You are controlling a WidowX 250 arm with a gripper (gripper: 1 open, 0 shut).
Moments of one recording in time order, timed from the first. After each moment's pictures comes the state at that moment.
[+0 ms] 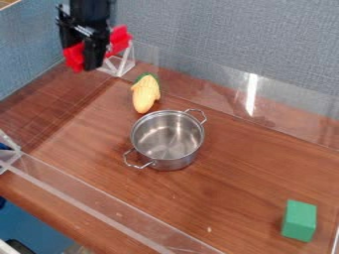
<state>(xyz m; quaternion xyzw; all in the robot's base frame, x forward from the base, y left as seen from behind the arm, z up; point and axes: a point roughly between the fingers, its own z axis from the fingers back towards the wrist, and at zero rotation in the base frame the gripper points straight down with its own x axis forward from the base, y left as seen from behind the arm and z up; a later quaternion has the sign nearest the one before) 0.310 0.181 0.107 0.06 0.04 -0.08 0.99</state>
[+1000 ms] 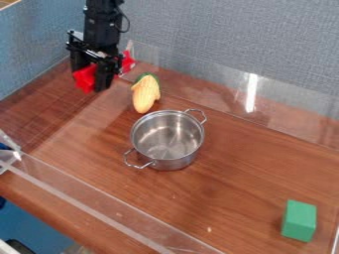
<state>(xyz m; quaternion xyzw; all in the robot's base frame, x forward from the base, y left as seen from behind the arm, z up) 0.317 0.180 0.075 0.07 0.09 -0.02 0.99</state>
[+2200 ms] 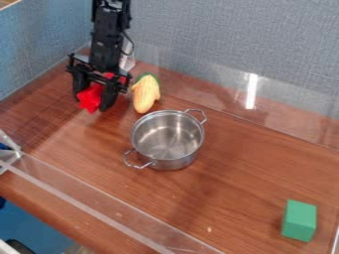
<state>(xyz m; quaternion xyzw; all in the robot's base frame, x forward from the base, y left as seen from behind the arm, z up) 0.309 0.175 0.041 0.08 0.14 0.11 0.98</state>
